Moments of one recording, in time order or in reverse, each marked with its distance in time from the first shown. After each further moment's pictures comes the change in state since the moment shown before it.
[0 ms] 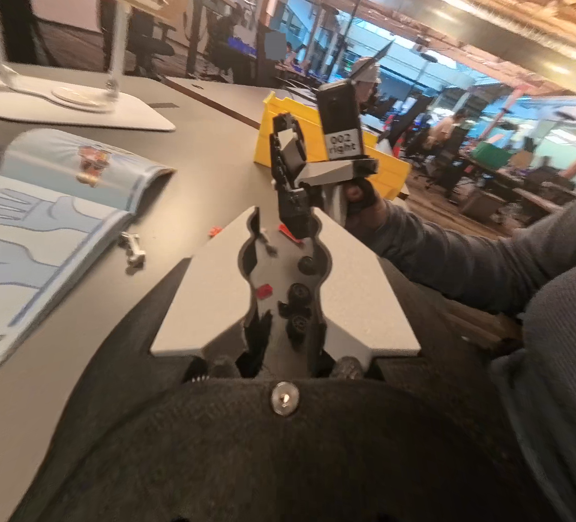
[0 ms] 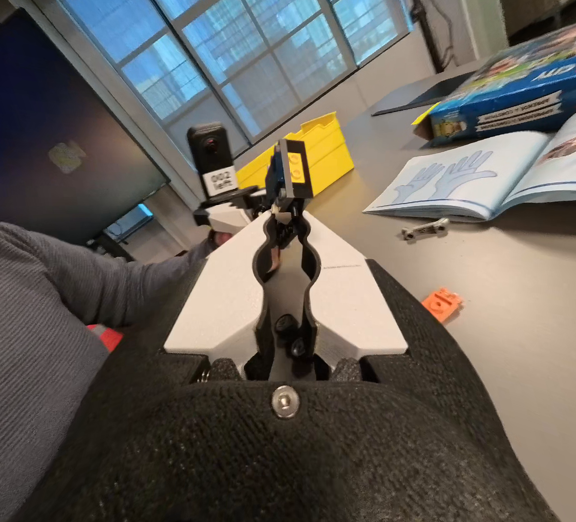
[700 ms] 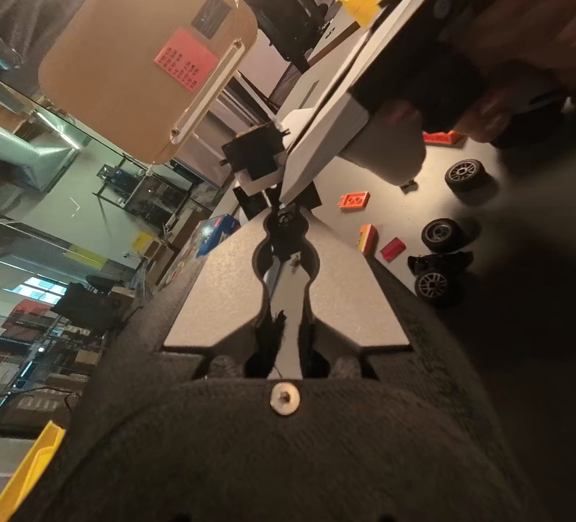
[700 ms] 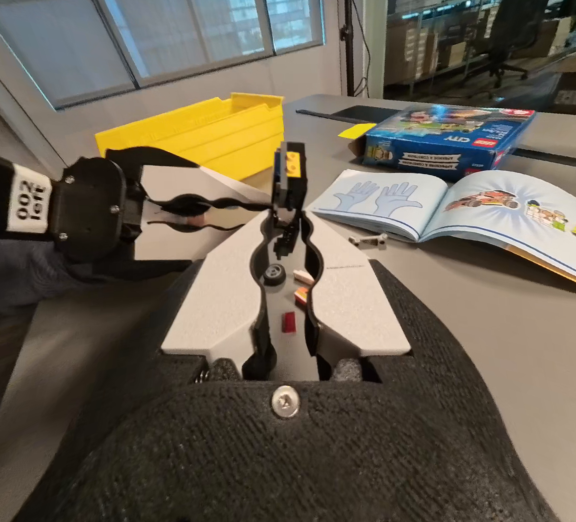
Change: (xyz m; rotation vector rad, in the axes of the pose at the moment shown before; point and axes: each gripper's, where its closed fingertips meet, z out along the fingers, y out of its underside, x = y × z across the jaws) left arm -0.023 0.008 0.001 -0.244 -0.589 1.075; right arm 0.008 0.011 0.016 -0.073 0.302 -0.394
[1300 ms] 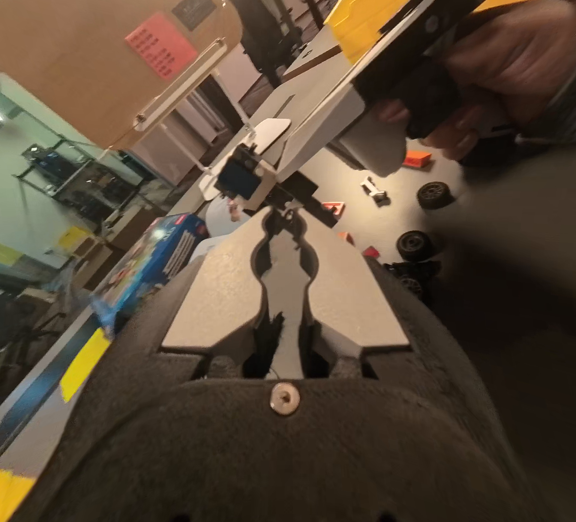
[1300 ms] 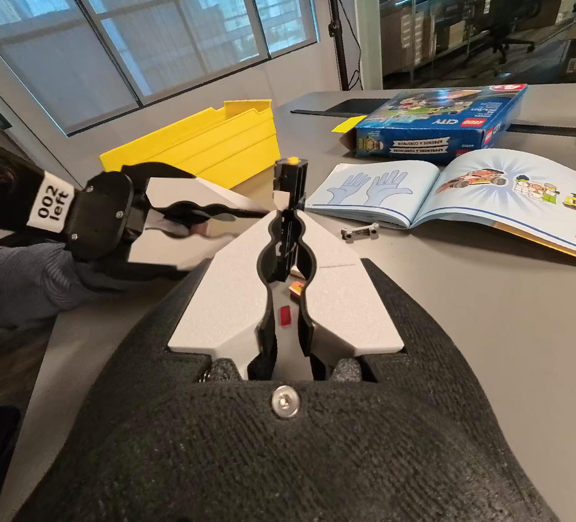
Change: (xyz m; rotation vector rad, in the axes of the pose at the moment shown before) left arm 0.009 0.000 0.000 0.046 0.110 -0.174; right arm 0.012 0.000 -0.007 -0.001 0.008 0.097
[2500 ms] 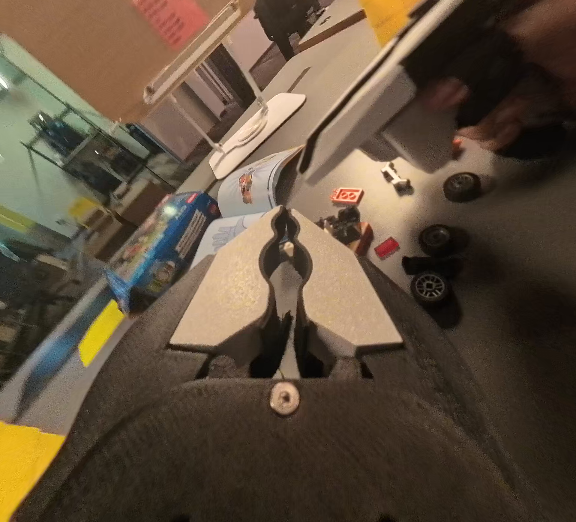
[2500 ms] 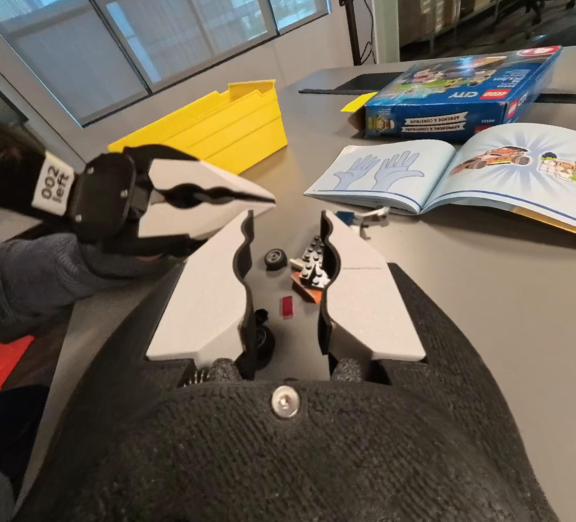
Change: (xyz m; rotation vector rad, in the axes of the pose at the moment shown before) left arm -0.013 0.009 0.001 -0.088 -0.046 -0.025; right arm 0.002 0.009 0.003 -0.065 -0.037 0.046
